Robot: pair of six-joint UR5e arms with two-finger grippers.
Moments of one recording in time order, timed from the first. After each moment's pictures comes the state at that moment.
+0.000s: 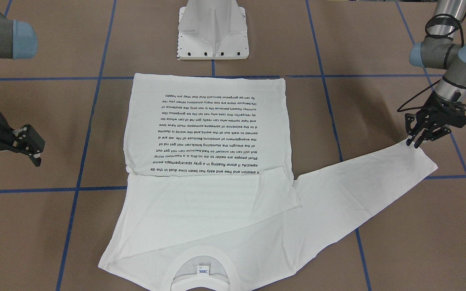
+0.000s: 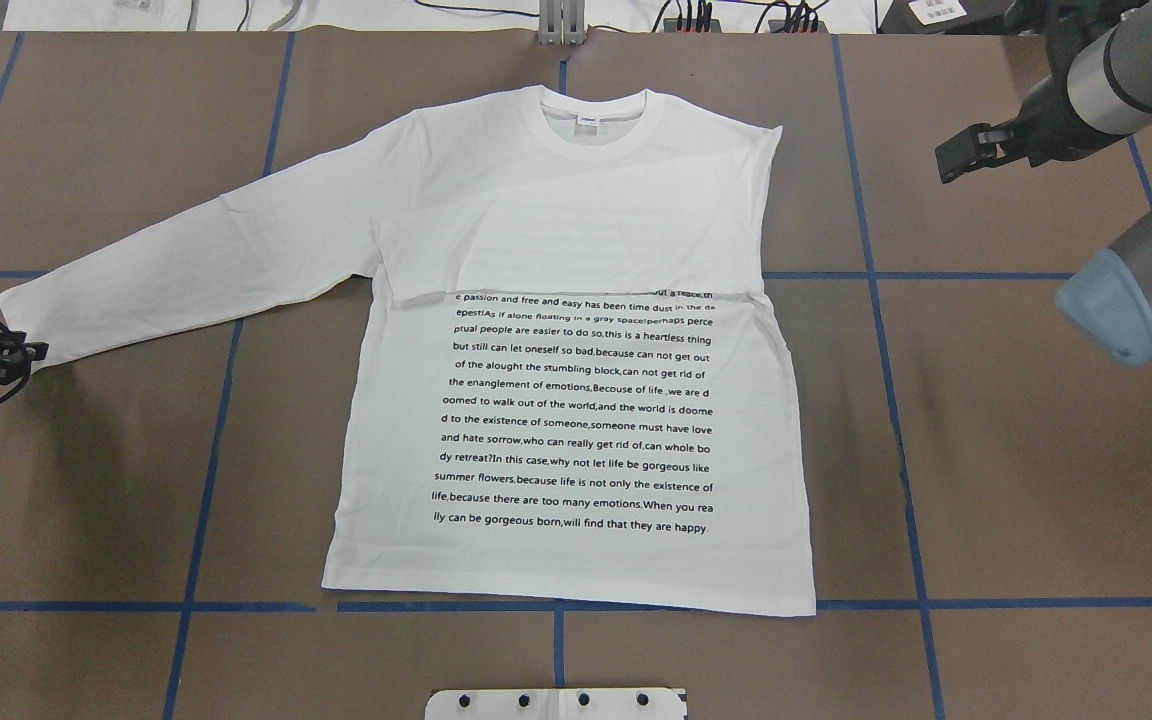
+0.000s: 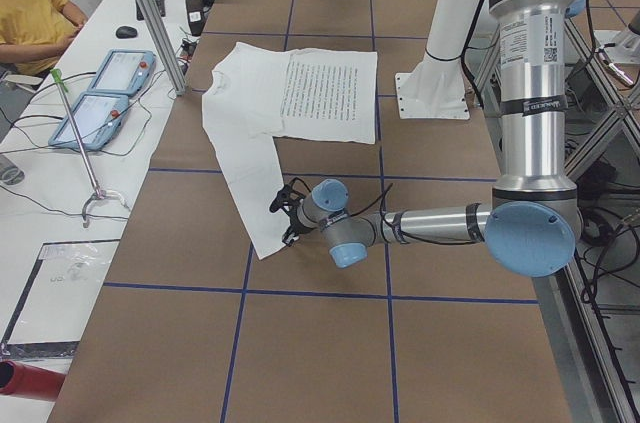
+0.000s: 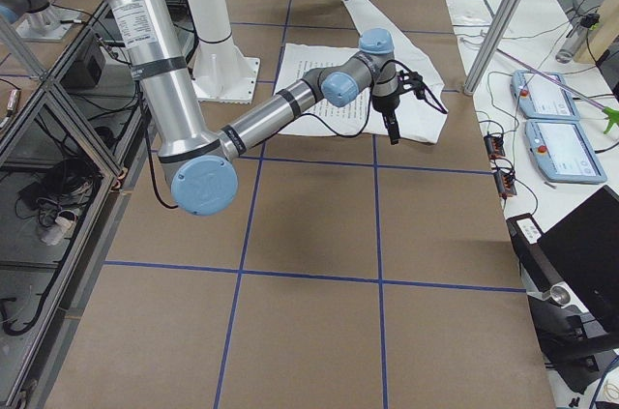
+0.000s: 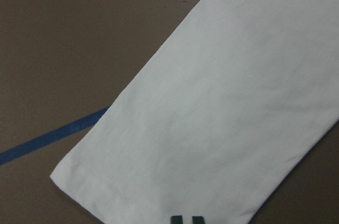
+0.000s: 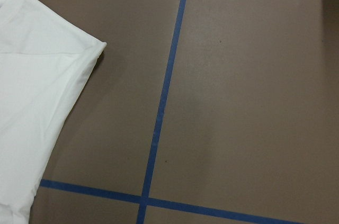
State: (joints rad) left arm -0.91 -1.47 -1.42 -2.80 -1.89 -0.58; right arm 1.06 -1.26 1.83 -1.45 2.00 0.62
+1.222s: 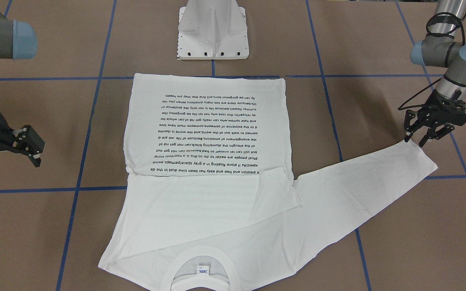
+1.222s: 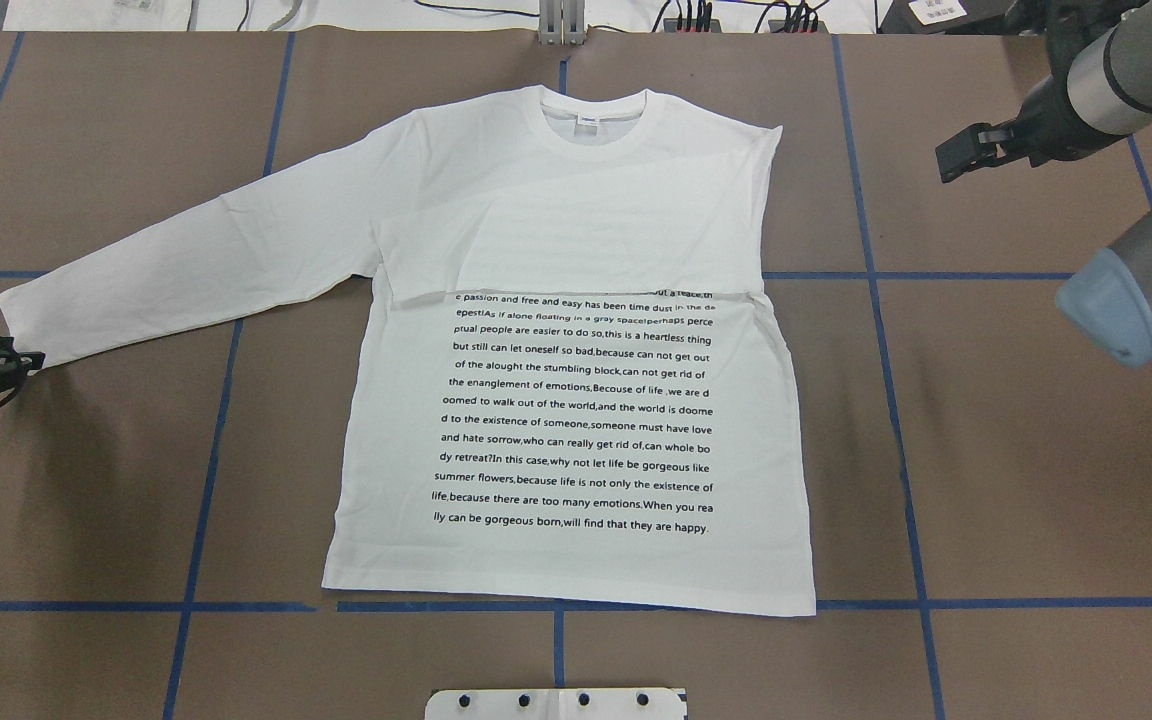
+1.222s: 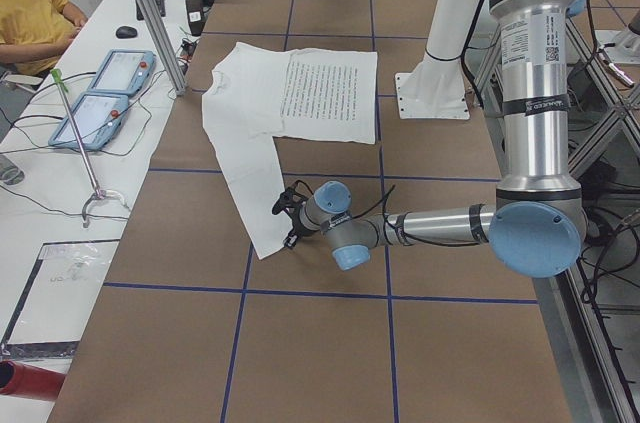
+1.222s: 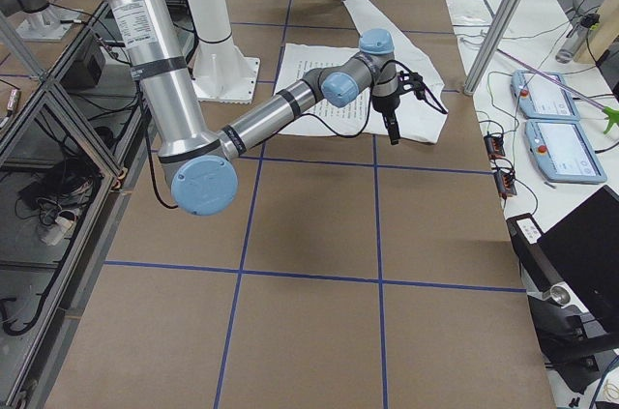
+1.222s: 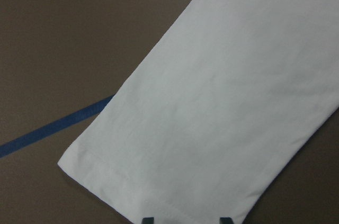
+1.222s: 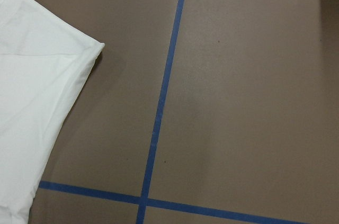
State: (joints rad) left arm -0.91 -1.45 -1.42 -2.80 -1.90 -0.56; right arm 1.06 -1.26 1.83 -1.45 2.00 0.63
